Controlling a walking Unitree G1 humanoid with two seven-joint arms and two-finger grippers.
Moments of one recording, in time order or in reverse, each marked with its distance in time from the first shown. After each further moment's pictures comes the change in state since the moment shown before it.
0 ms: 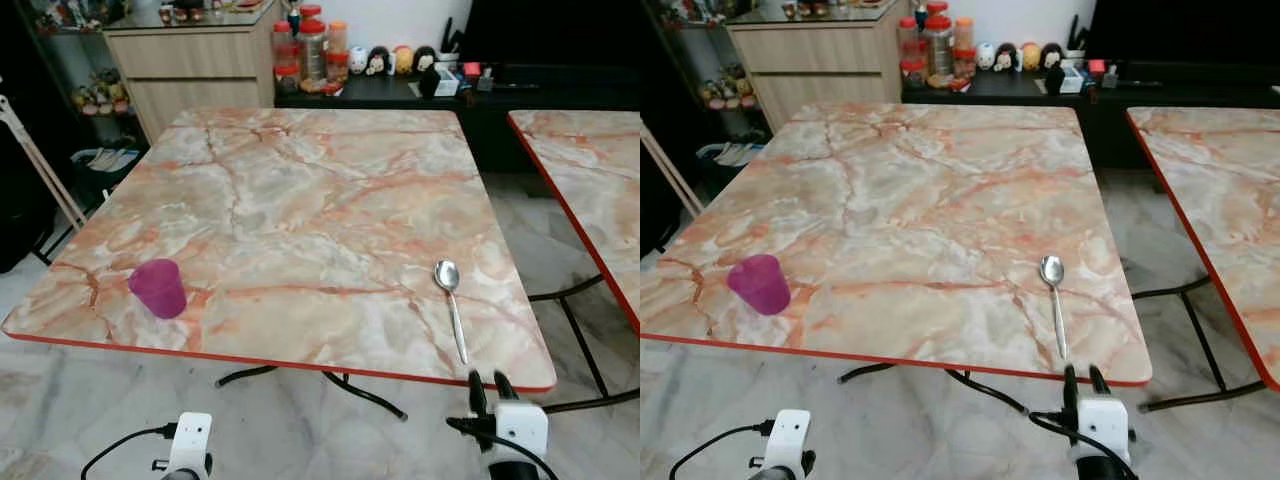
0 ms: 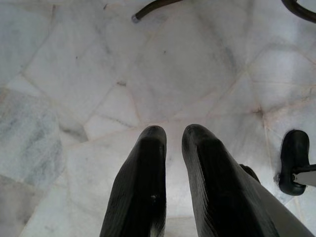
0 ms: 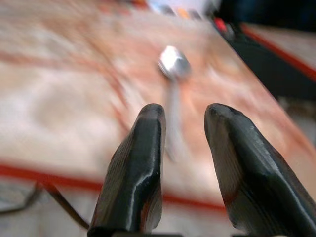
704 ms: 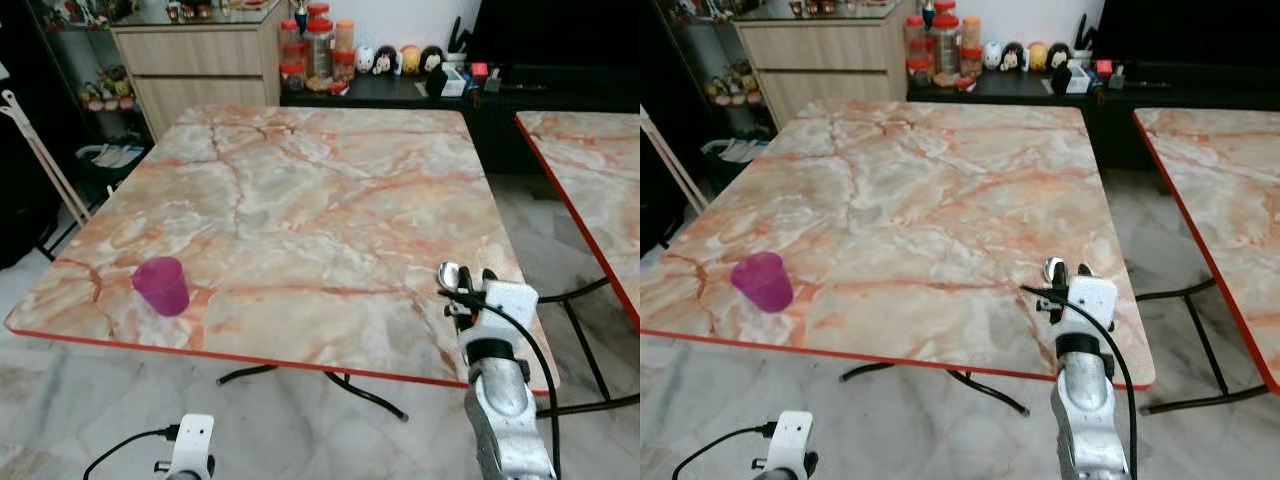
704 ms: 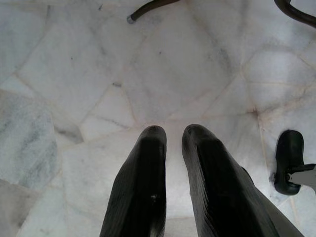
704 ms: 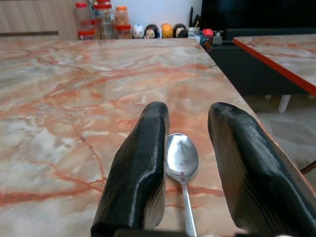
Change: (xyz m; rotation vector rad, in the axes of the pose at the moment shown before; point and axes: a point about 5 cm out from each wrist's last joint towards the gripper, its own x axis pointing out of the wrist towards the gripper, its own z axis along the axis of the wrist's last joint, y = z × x) left arm 0.000 -0.005 0.001 -0.001 -0.003 -0.012; right arm 0.099 -0.001 0.053 0.168 0.036 -0.141
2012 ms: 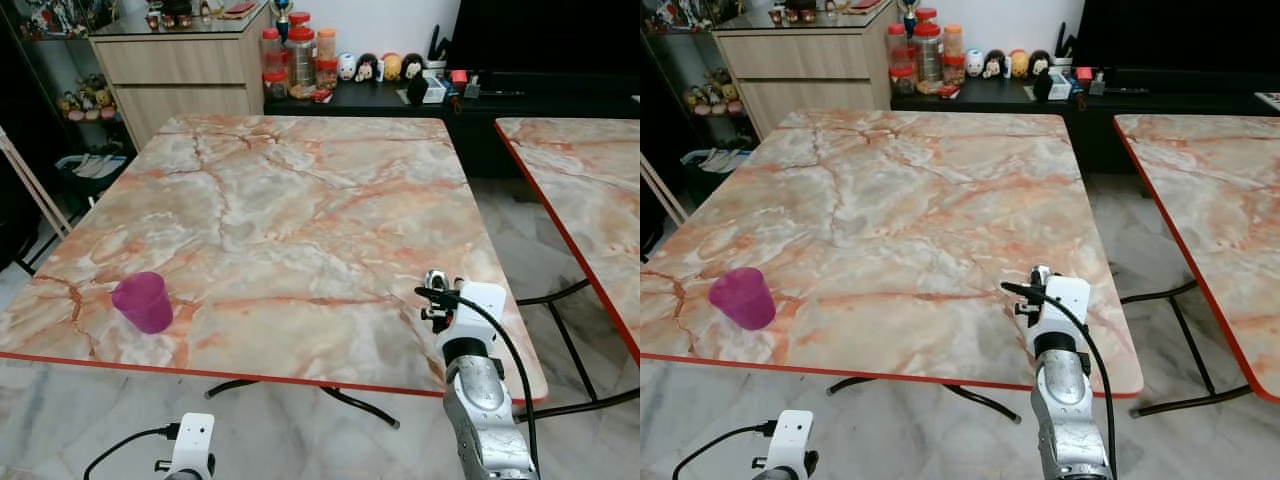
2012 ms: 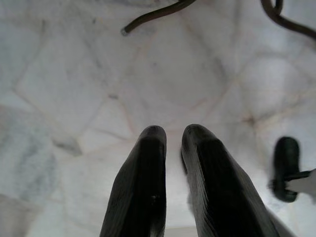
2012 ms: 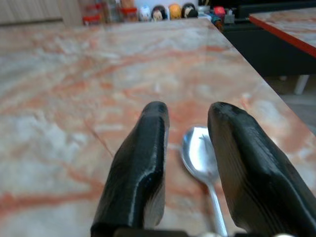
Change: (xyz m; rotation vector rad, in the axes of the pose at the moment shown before) left arm -0.001 0.005 -0.005 -0.002 0.016 0.017; right arm -0.003 0.028 -0.006 0.056 0.054 0.078
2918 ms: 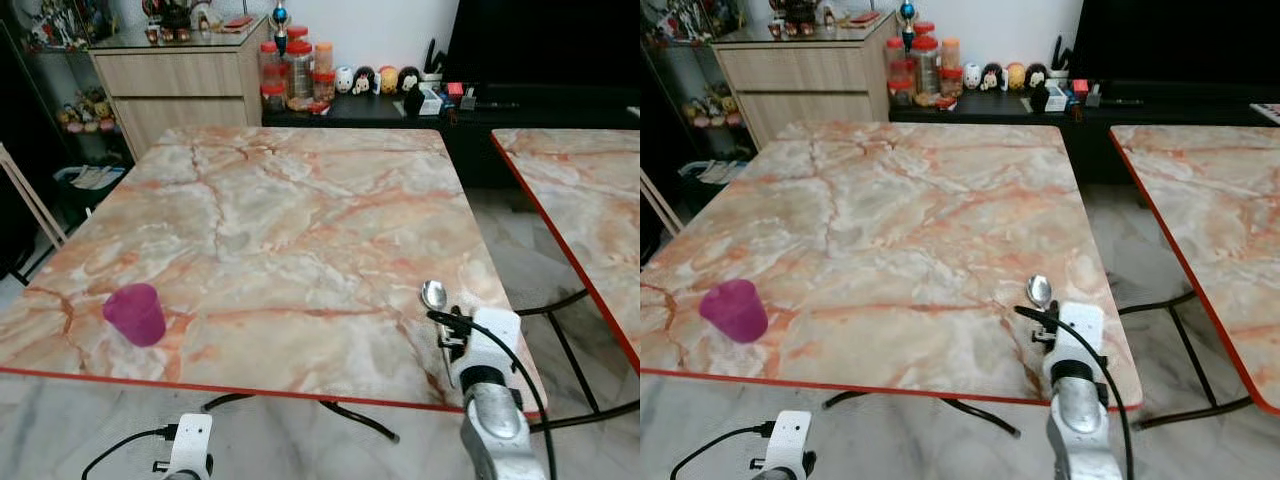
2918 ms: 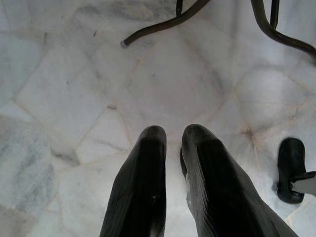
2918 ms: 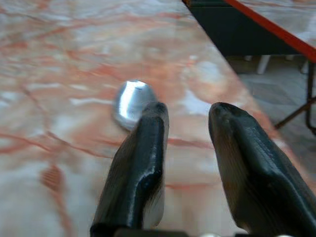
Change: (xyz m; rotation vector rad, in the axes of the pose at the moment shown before) left arm 0.001 -0.004 0.004 -0.004 -0.012 -0.005; right arm -0.026 -0.044 -0.026 -0.102 0.158 -0.144
